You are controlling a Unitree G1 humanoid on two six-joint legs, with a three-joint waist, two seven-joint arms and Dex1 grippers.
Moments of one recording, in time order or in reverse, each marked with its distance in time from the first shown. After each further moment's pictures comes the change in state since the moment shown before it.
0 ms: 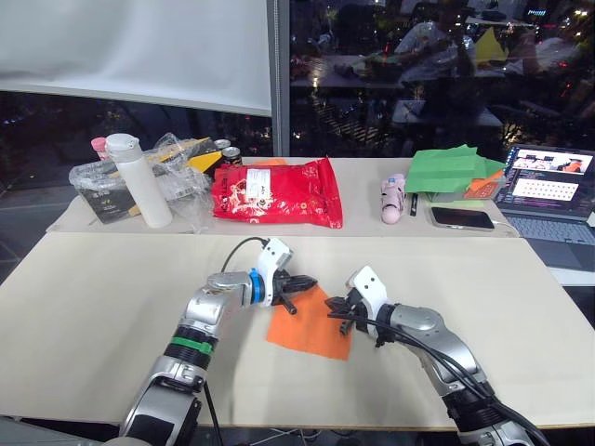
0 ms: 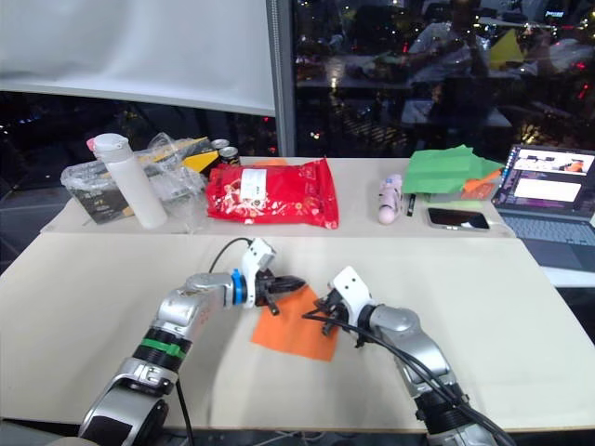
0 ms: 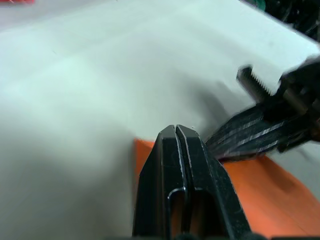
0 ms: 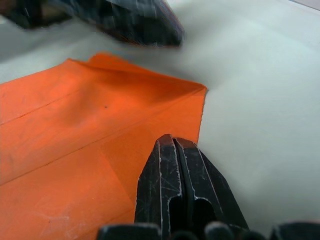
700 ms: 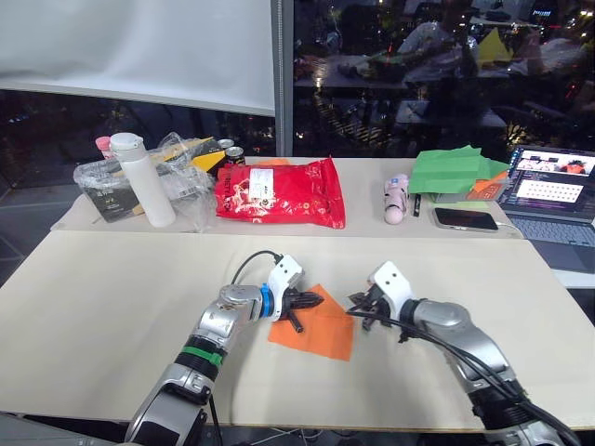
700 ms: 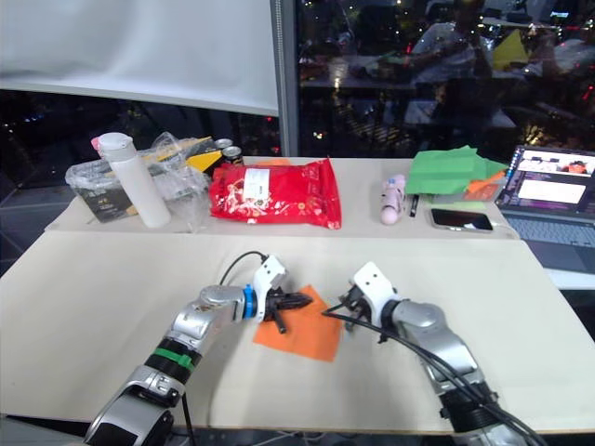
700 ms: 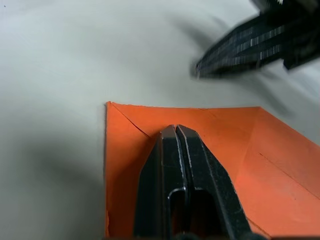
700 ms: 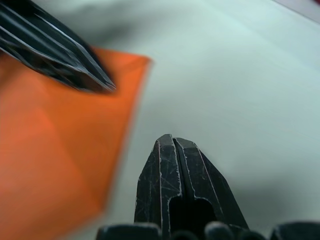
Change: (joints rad) left arm 0.035 -0.017 -0.058 0.035 0.069 -0.104 -0.016; right arm 0.008 -0.180 -0.059 -0.036 0.003 0.030 0.020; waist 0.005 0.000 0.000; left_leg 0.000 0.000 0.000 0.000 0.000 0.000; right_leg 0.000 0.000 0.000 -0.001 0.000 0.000
